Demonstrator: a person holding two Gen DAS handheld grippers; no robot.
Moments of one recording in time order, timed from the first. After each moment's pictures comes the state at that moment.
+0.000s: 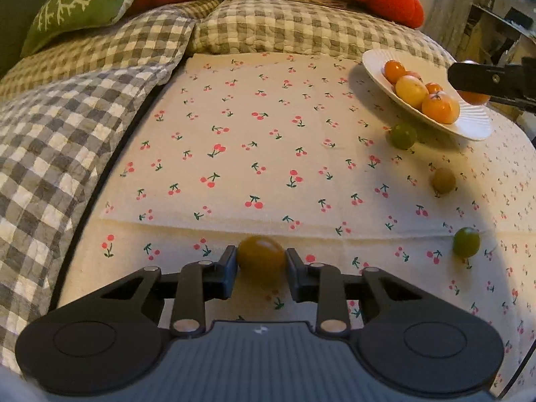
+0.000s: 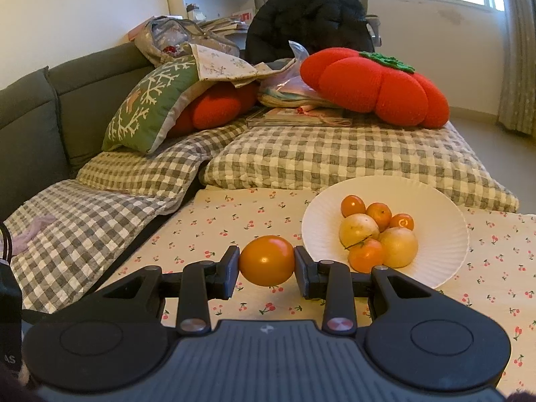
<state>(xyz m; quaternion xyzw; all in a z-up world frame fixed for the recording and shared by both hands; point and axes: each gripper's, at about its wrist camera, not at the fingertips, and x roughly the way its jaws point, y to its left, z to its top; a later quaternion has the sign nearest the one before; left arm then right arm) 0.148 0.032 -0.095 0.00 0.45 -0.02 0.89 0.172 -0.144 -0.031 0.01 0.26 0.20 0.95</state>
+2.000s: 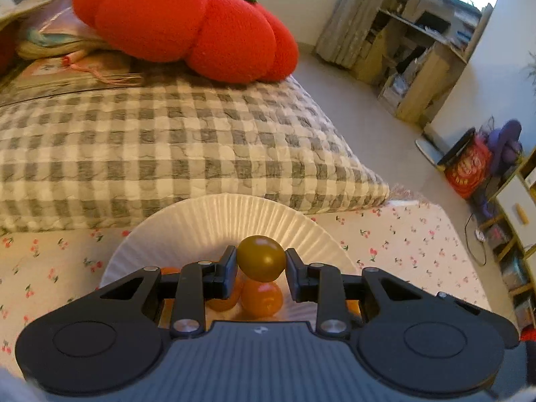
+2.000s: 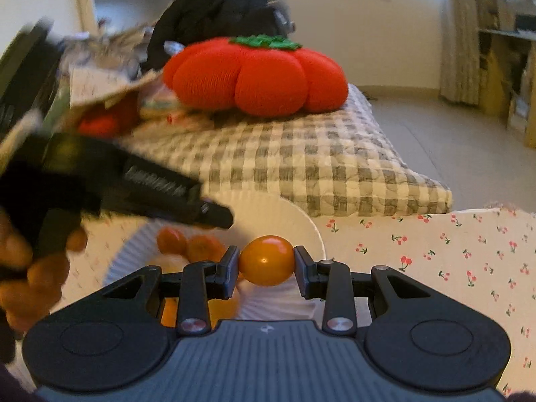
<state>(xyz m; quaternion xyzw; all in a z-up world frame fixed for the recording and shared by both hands) 0.382 -0.154 -0.043 -0.03 0.42 -0.22 0.88 0.283 -0.267 -0.062 0.04 0.28 0.10 0.96</state>
